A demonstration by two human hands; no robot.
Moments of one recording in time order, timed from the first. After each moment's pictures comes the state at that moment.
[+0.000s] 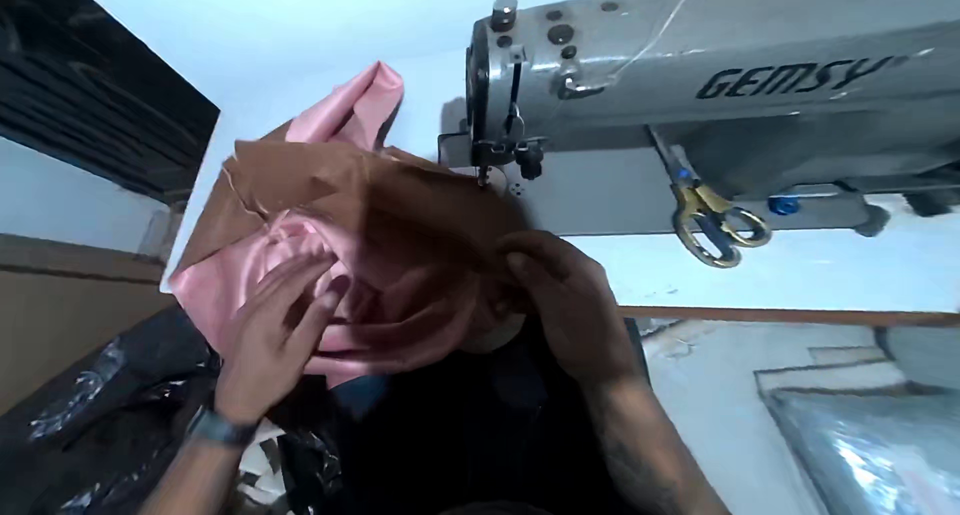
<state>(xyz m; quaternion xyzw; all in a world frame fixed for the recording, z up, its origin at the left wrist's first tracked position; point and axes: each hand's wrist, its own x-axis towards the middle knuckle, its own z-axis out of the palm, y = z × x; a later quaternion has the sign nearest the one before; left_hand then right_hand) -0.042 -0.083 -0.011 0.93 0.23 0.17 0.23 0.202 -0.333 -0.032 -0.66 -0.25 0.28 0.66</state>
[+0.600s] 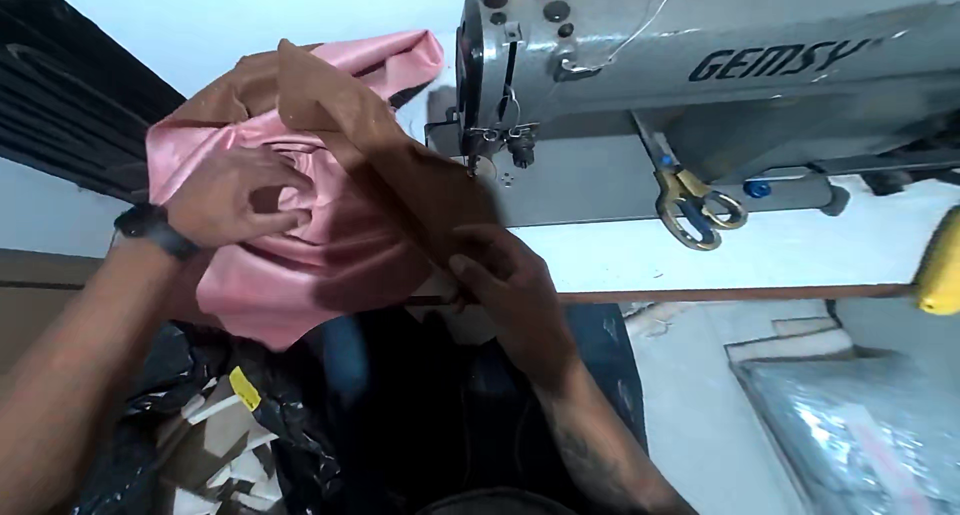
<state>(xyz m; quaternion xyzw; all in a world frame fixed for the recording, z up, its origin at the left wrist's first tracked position) 0.057 0.096 0.008 0.99 -0.07 0.03 0.09 0.170 -0.299 -0.031 -0.61 -0.19 0.34 0.69</state>
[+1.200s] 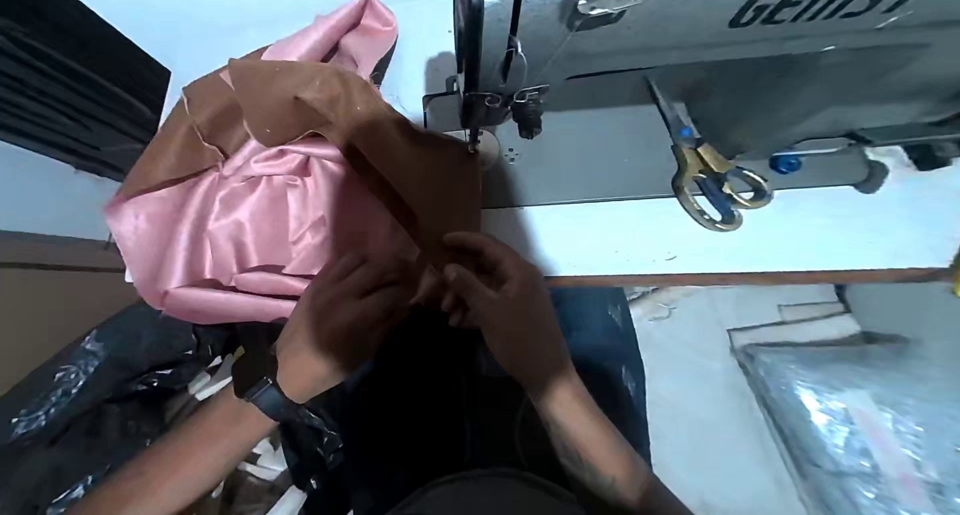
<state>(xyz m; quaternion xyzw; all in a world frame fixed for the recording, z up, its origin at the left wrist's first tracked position) 0.006 -0.119 -0.036 0.98 -0.02 0.08 0.19 0.150 -0.309 -0.044 -0.67 -0.18 0.35 0.62</state>
